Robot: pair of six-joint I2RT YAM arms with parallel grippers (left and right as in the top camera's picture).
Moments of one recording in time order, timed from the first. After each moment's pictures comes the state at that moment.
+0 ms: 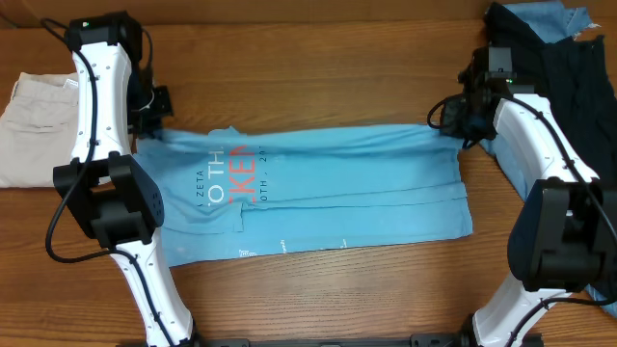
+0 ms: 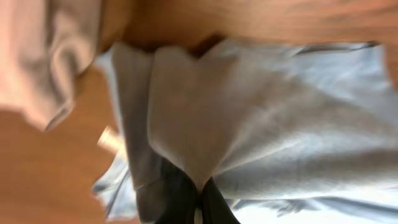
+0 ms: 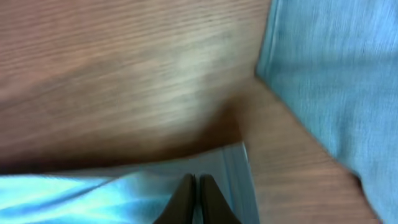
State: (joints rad) left arm 0.16 2.31 2.29 -1.68 -0.06 -0.18; right arm -0.04 1.93 1.49 -0.85 -0.03 0.14
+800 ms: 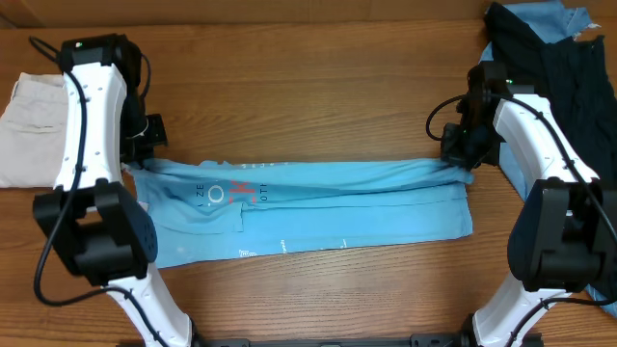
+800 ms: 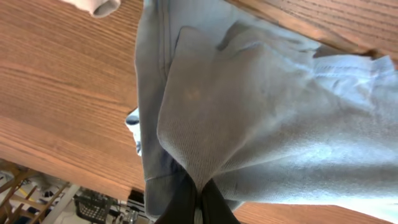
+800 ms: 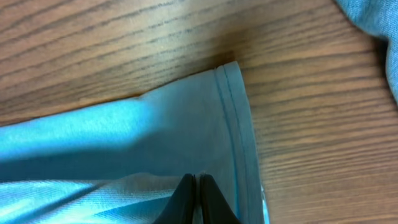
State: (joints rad) left arm 0.16 2.04 1.93 -1.66 -0.15 -0.21; right arm -0.04 1.93 1.49 -1.13 -0.03 0.17
